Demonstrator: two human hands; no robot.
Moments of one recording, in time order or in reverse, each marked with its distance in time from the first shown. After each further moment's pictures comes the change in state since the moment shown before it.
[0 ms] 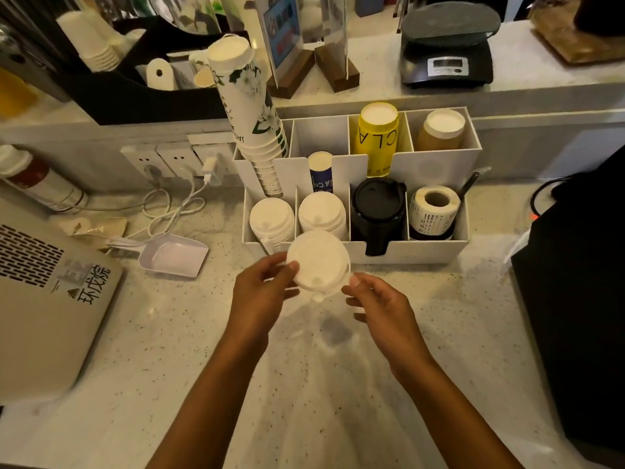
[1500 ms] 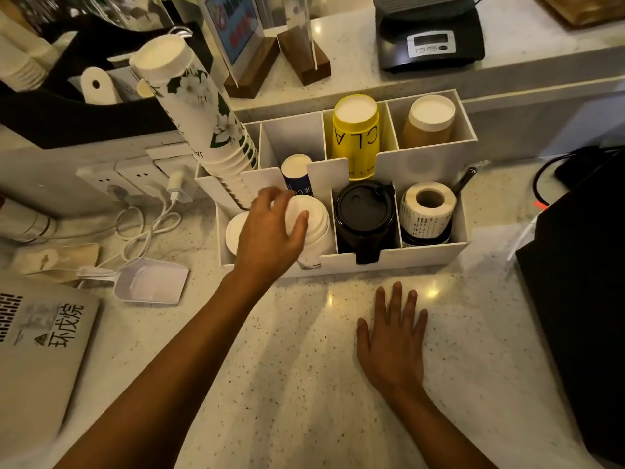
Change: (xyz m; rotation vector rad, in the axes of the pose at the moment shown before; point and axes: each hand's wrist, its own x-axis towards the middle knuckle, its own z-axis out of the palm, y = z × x) left_hand 0.126 0.031 0.056 0.913 0.013 0.690; right_hand 0.066 0.131 -0.009 -1.224 0.294 -0.129
